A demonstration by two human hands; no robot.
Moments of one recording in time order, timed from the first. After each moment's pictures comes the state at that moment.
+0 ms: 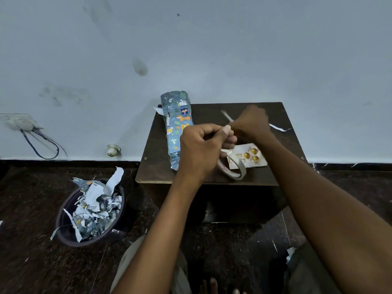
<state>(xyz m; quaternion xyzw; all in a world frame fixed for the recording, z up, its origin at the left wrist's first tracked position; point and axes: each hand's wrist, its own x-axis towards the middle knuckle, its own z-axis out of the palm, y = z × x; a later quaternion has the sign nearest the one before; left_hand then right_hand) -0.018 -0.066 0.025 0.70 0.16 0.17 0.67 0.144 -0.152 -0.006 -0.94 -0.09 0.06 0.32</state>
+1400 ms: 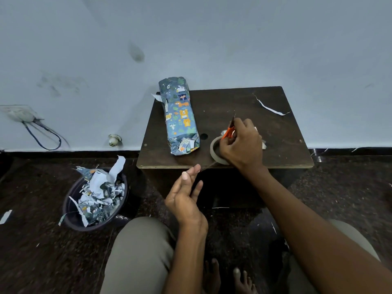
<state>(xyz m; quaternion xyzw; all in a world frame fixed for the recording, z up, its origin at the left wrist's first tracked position) -0.100 -0.104 -0.075 0.38 0.38 0.32 0.78 0.054 -0.168 -0.072 -0.89 -0.18 -0.17 0.37</state>
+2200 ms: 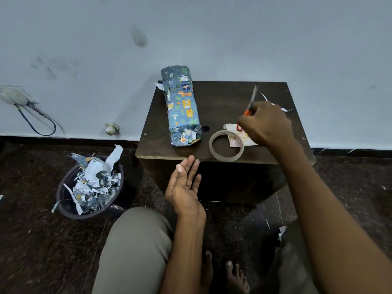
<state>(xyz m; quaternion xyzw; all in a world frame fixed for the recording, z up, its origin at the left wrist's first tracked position) -0.100 -0.098 -0.087 0.32 0.37 0.31 0.81 0.074 -0.195 -0.005 -0.95 -0.13 0.01 0.29</state>
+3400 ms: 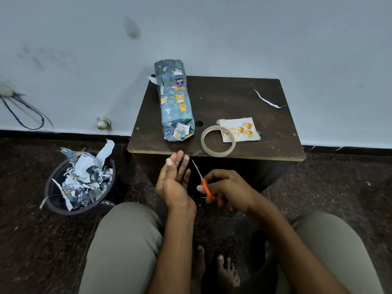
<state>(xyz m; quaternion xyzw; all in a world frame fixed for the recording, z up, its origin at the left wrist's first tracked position) -0.094 -0.091 -0.095 0.31 0.40 0.32 0.80 -0.046 -0.211 -0.054 -0.75 -0.10 0.43 0.49</state>
